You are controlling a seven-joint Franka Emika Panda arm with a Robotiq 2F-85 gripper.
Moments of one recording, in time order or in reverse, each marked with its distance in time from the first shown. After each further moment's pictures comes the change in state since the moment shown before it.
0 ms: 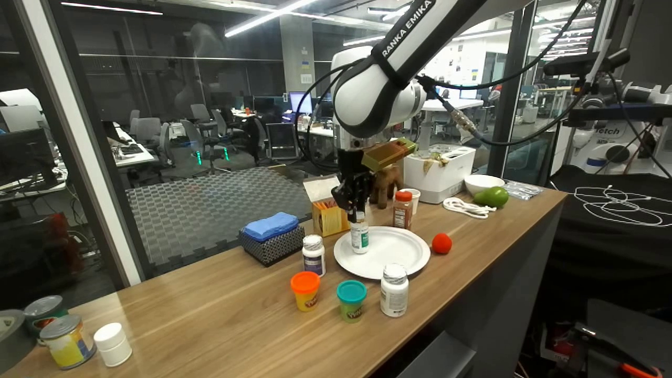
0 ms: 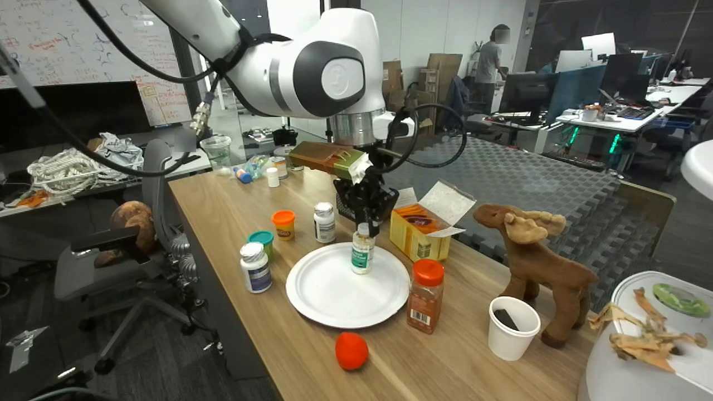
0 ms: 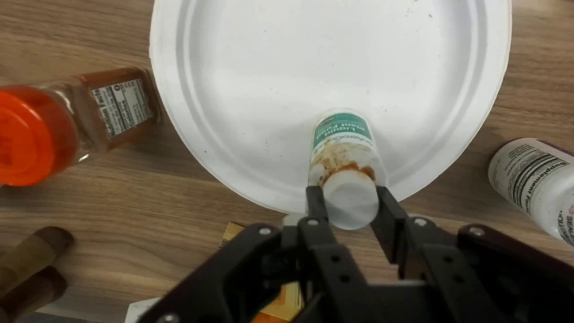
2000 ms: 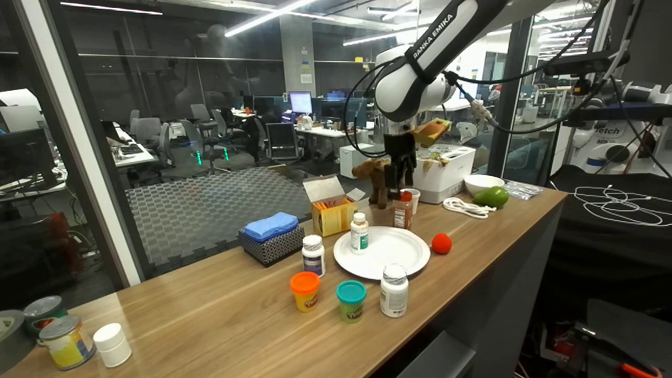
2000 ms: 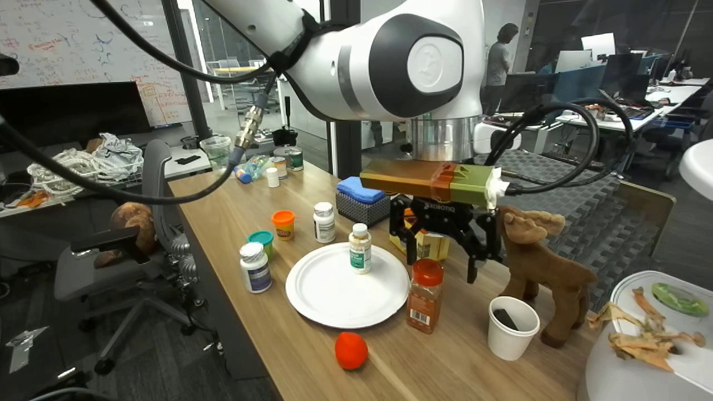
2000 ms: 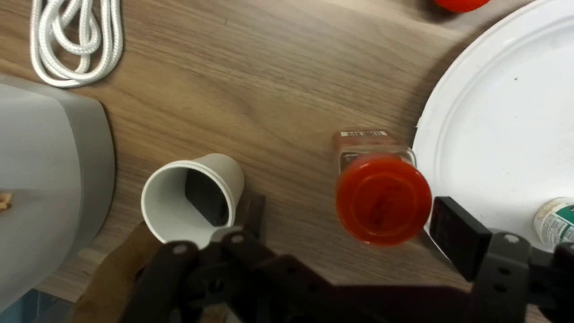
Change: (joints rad) arm -0.179 0.022 -0.060 0.081 -0.052 -0.126 -0.346
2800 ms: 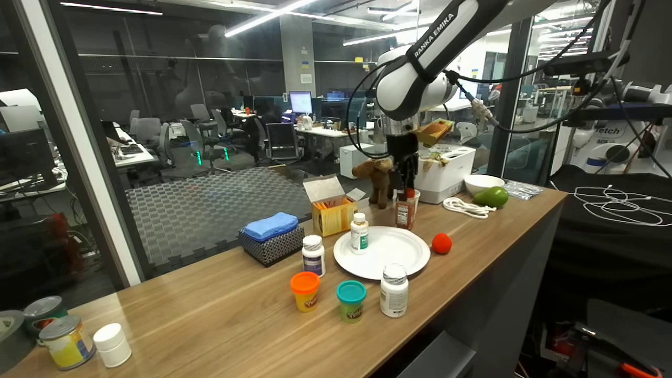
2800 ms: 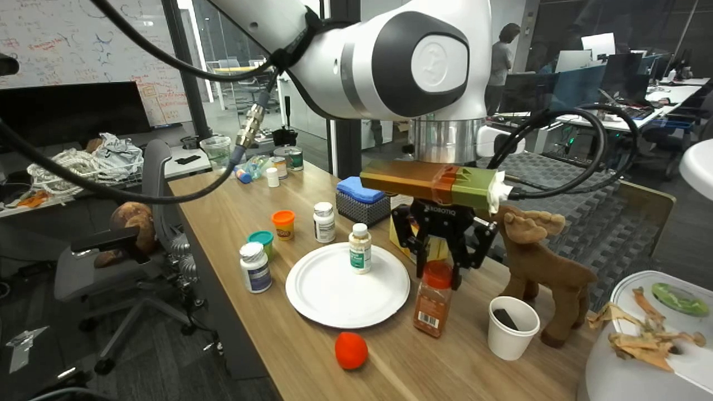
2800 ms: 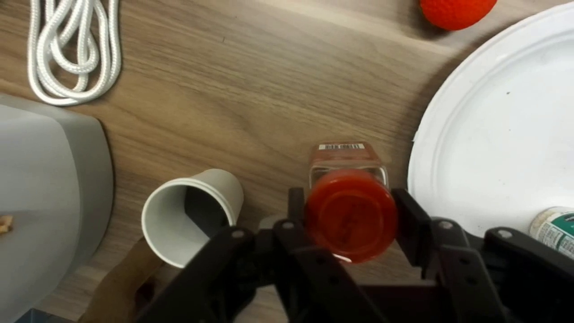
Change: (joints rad) arm -0.012 -0.004 0.005 0.002 0.012 -0.032 -0.005
